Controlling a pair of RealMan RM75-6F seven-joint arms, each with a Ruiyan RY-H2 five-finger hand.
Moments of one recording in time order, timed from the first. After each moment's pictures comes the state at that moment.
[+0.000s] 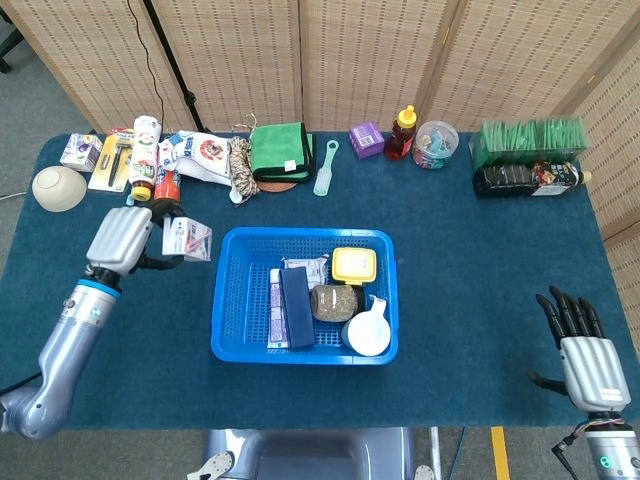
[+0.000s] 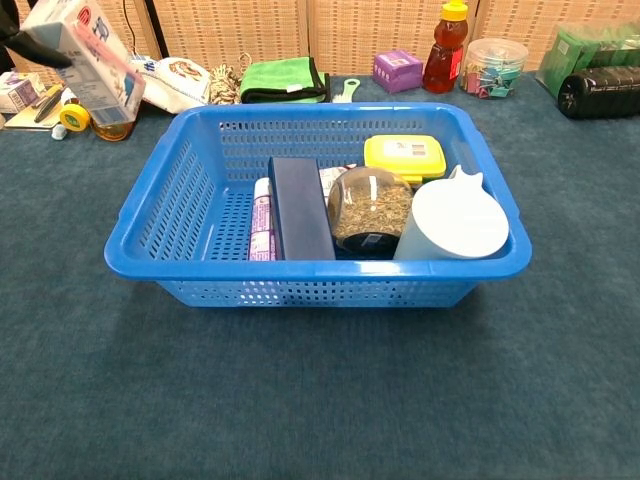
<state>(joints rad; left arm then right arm) -0.68 -1.10 -0.27 -1.82 0.97 1.06 0.15 0.07 -1.08 0.04 -1.74 -1.52 1.47 -0.10</state>
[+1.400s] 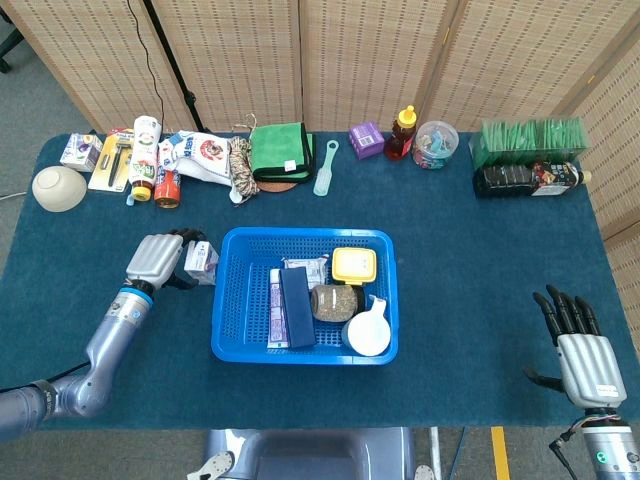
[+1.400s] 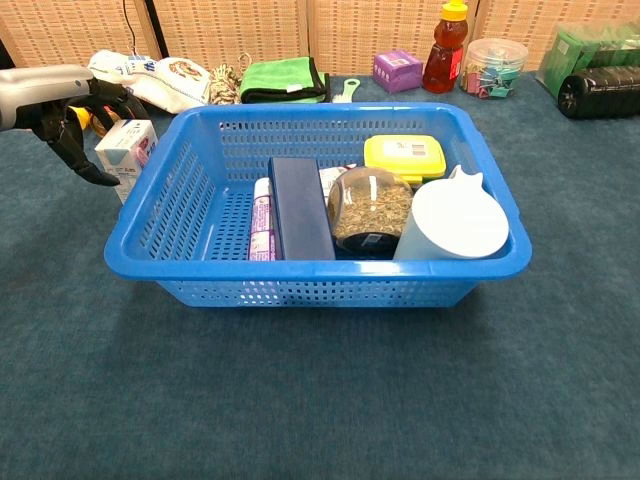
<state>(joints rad) -0.73 -1.35 -0.18 -1.55 0.87 0.92 0.25 0.08 -1.09 0.05 -1.74 -1.50 1.45 -0.10</state>
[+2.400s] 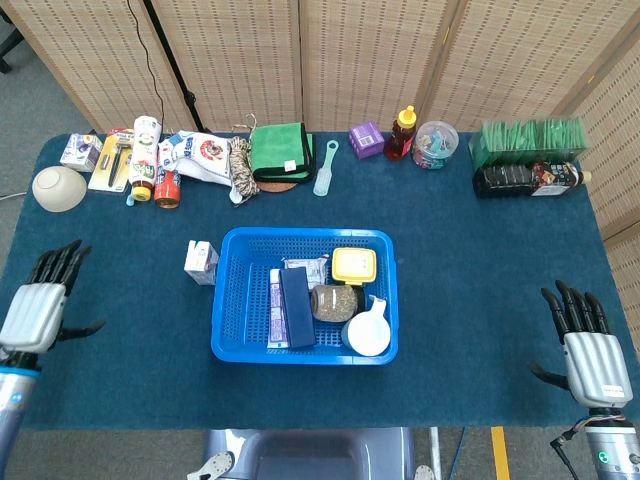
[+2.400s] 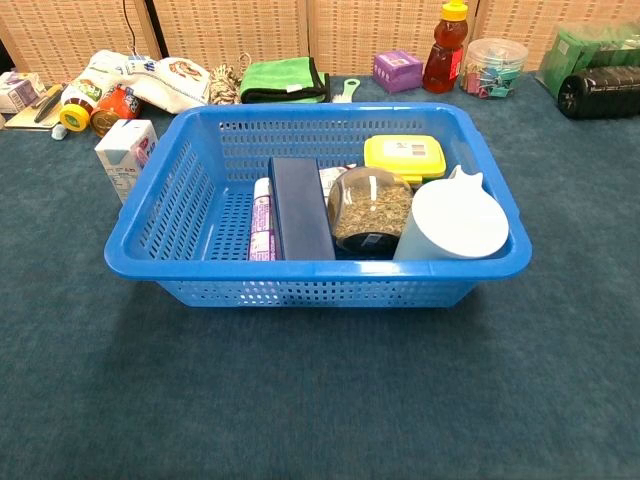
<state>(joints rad) -0.27 -1.13 0.02 -1.64 1.38 1.44 -0.03 0.07 -1.11 0.07 -1.72 -1.50 1.50 -0.14</state>
